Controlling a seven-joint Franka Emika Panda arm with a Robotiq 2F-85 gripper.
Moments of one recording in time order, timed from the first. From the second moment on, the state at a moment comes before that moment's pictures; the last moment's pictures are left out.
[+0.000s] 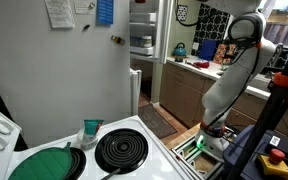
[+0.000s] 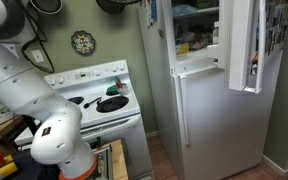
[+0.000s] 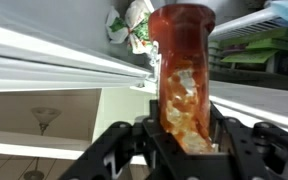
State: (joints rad) arm 0.06 -0.33 0.15 -1.57 -0.18 2.58 0.01
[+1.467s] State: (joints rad) arm 0.32 -0.63 0.05 -2.06 0.23 2.26 -0.18
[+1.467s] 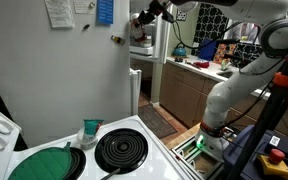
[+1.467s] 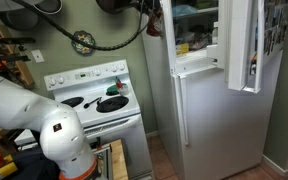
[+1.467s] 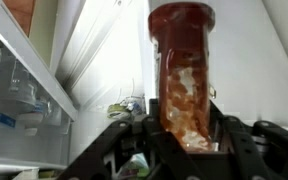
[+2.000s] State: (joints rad) arm 0.38 -0.65 0.01 -2.11 0.31 2.18 -0.34
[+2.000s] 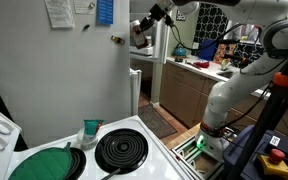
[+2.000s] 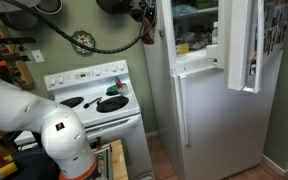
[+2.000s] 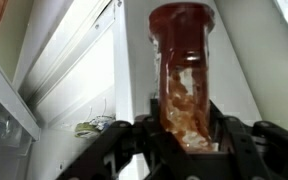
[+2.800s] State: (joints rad) arm 0.44 -0.64 0.07 -2.14 0.36 2.18 -0.40
